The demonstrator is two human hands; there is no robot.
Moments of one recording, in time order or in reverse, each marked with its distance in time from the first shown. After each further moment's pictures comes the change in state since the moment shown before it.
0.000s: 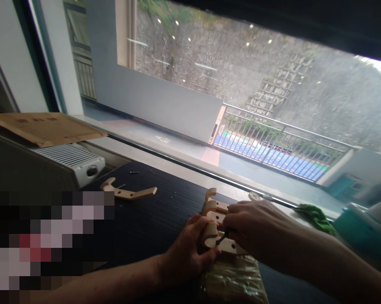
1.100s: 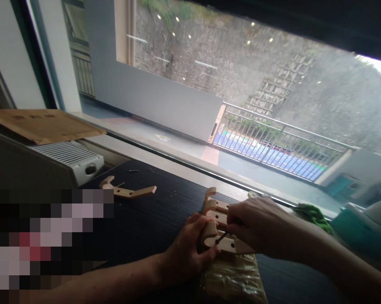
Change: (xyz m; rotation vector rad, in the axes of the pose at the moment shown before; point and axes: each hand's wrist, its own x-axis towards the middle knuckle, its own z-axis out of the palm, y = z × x) left_hand -0.001 -0.003 0.002 -0.019 0.035 0.000; right_hand 0.002 0.016 0.014 -0.065 0.059 0.147
